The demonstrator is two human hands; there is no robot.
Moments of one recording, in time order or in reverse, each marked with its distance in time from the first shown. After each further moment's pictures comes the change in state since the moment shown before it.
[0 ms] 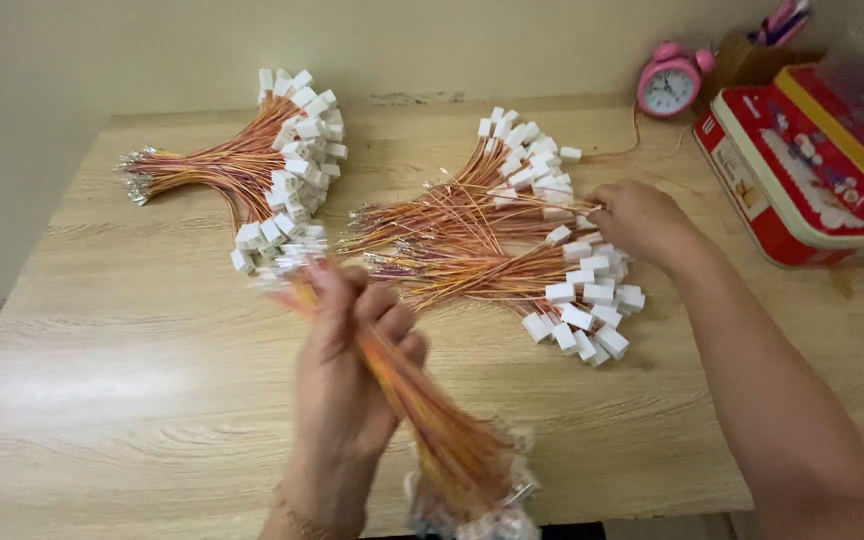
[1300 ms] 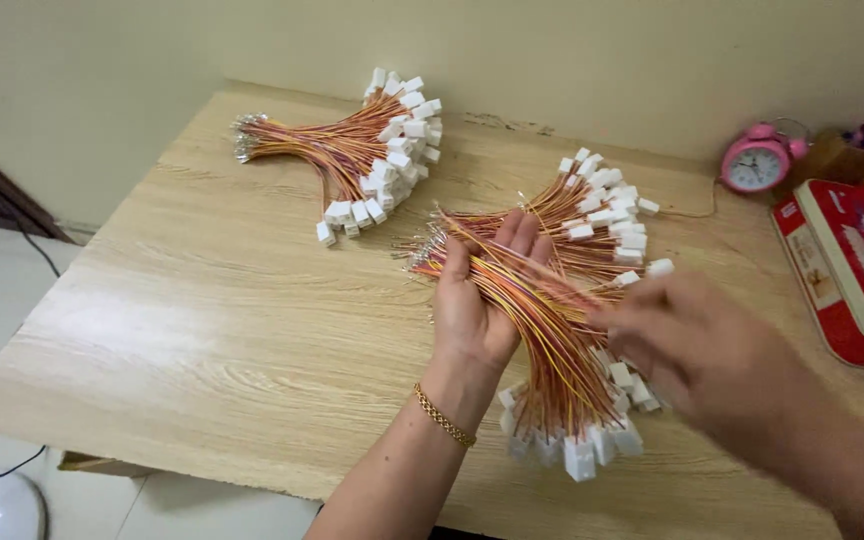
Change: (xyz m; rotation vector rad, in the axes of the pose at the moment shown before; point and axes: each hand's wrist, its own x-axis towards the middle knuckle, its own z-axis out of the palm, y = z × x) left_hand 0.085 -0.048 -0.031 -0.508 0.019 0.020; right_hand -0.161 -0.084 -0.059 0.077 0.307 -0.735
